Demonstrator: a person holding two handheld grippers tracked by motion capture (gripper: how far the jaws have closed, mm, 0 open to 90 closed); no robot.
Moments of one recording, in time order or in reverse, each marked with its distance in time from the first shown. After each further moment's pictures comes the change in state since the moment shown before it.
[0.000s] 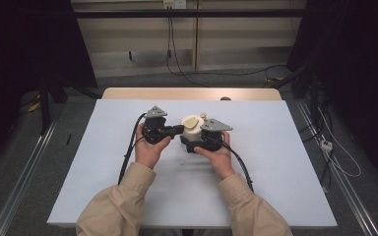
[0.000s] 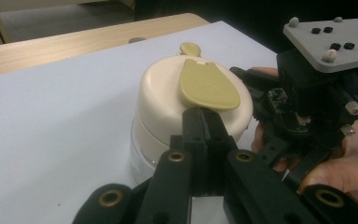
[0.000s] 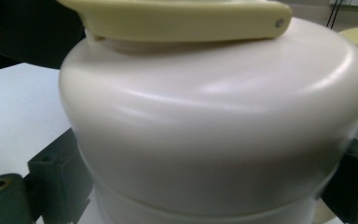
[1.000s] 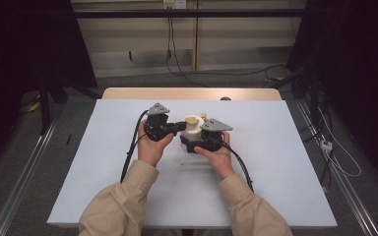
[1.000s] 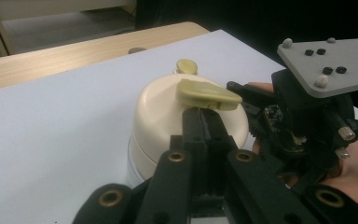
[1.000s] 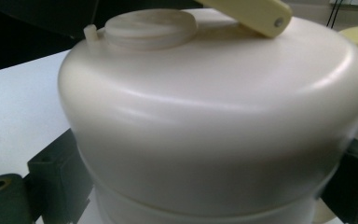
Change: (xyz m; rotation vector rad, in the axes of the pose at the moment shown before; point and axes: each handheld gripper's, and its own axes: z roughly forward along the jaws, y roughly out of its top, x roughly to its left) left arm -0.004 0.010 0.004 -0.024 0.006 0.005; right arm 0.000 0.000 0.000 0.001 0.000 0.004
